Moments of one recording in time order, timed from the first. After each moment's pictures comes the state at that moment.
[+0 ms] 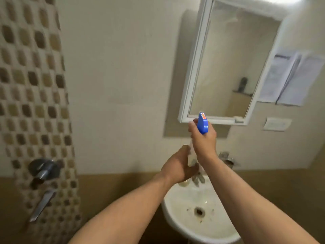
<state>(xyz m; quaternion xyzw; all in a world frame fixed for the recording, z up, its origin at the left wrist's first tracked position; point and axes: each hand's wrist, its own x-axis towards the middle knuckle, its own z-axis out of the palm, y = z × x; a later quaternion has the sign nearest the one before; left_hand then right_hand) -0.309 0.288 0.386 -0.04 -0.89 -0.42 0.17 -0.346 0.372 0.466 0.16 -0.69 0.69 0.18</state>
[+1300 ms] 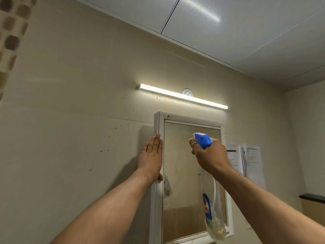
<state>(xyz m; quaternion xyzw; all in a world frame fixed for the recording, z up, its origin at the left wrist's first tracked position) -0.497 0.218 0.733 0.00 -0.91 0.16 0.39 -0.444 0.421 0.753 0.19 -0.76 0.46 0.42</state>
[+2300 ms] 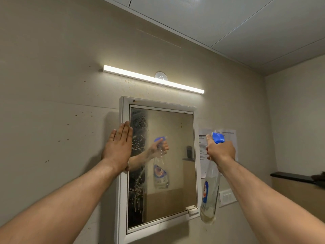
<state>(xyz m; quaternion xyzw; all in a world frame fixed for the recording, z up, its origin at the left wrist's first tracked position) -0.498 0.250 0.733 0.07 -0.90 0.22 0.37 -0.534 0.568 0.727 -0.03 -0.69 0.62 0.38</state>
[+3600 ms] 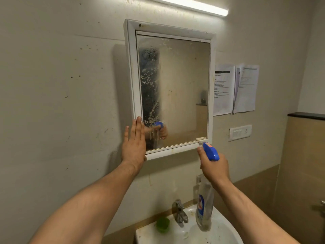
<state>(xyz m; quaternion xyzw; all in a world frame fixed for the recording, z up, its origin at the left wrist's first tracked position) -0.501 0.249 0.513 0.11 -0.92 0.22 0.29 -0.476 0.517 0.474 0.03 -0.75 0.62 0.22</state>
